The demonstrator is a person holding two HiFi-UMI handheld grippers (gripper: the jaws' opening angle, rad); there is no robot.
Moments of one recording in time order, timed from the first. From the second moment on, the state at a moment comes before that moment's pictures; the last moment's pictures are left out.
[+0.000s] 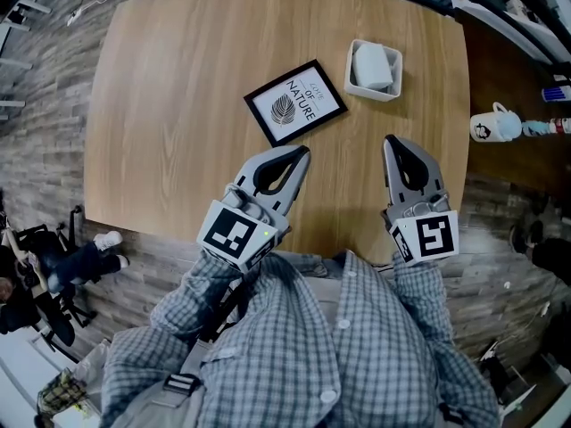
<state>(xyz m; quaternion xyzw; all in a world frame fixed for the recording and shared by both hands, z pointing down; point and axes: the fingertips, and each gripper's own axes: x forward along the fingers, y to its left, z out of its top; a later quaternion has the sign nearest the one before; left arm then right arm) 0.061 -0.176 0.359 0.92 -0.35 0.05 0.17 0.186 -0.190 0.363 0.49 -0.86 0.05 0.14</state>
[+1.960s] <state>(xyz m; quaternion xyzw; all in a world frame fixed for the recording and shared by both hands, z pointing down) 0.071 -0.203 0.402 0.91 -0.35 0.09 0.22 0.232 -0.328 0.463 0.55 -0.79 0.14 0.24</state>
